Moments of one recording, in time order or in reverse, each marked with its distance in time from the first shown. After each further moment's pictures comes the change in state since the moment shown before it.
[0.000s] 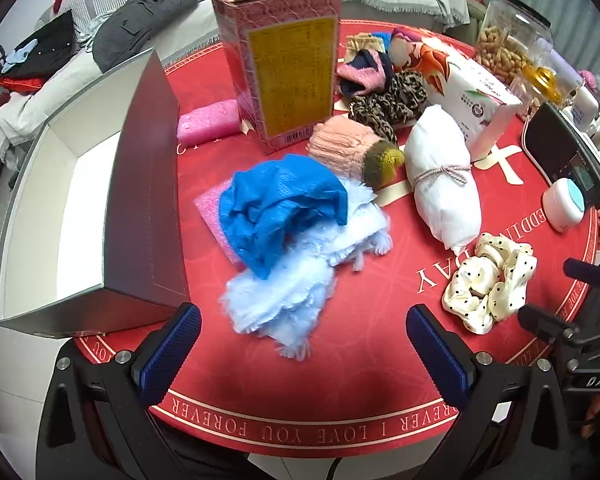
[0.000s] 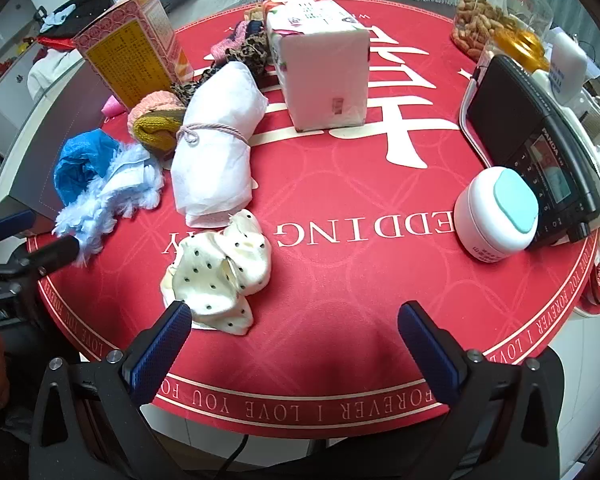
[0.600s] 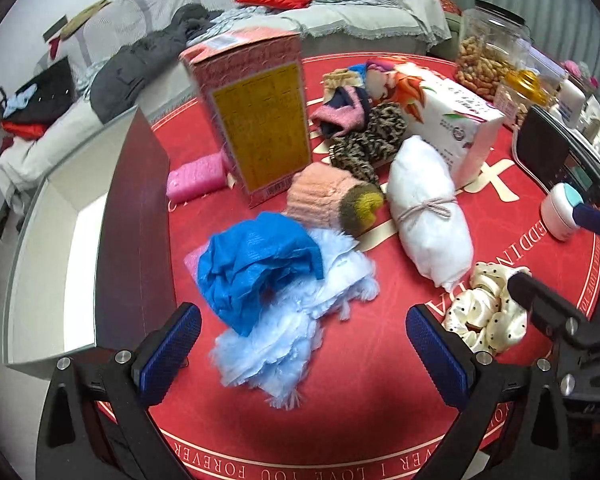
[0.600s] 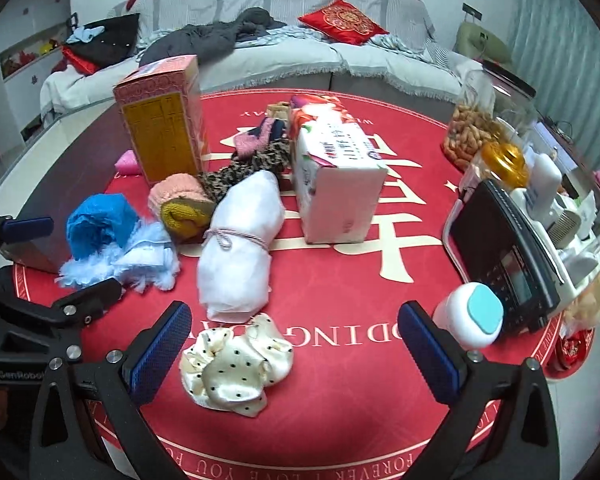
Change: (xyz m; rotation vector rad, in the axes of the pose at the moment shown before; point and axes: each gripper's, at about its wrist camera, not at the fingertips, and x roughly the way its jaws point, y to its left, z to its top) left arm 0.001 -0.015 0.018 0.068 -0.144 0.044; right arm -0.038 0.040 0.011 -0.116 -0.324 -0.124
